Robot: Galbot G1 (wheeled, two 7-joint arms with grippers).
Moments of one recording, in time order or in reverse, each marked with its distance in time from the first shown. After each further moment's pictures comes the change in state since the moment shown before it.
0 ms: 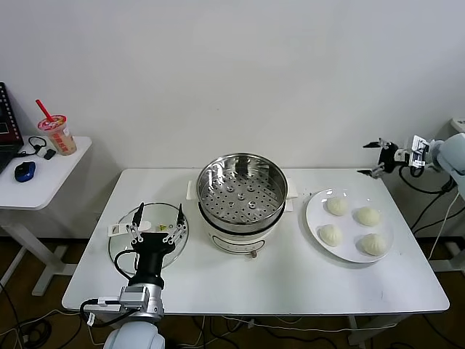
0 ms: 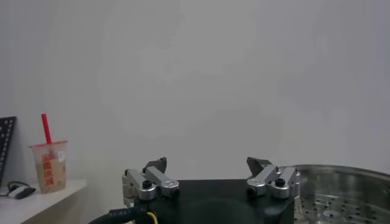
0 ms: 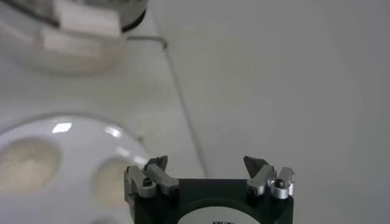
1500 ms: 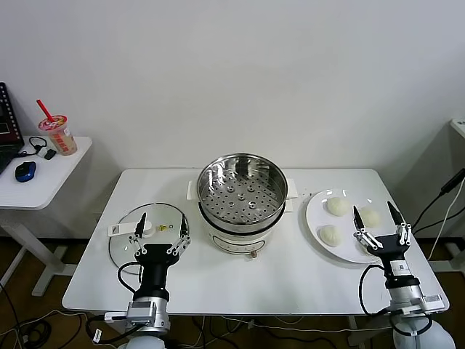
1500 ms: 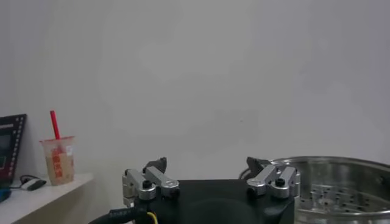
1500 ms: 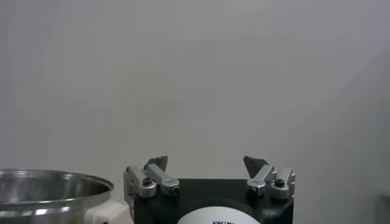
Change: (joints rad) left arm 0.075 -0.052 0.026 0.001 0.078 -0.057 -0.017; right arm -1.337 0.745 1.034 0.739 0.236 0.395 0.596
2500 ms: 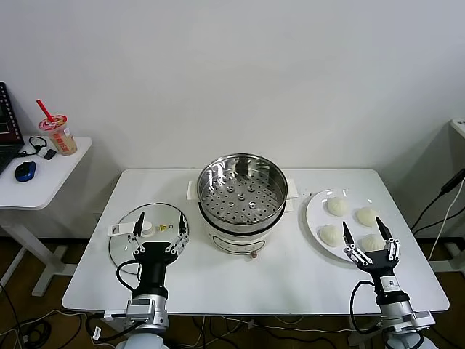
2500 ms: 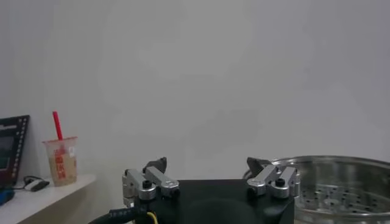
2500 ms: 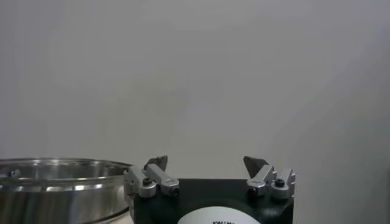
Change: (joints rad) left arm -0.013 0.000 -0.011 0.009 0.000 0.001 -0.001; right arm -0.061 0.039 -0.029 -0.001 0.007 0.023 -0.033
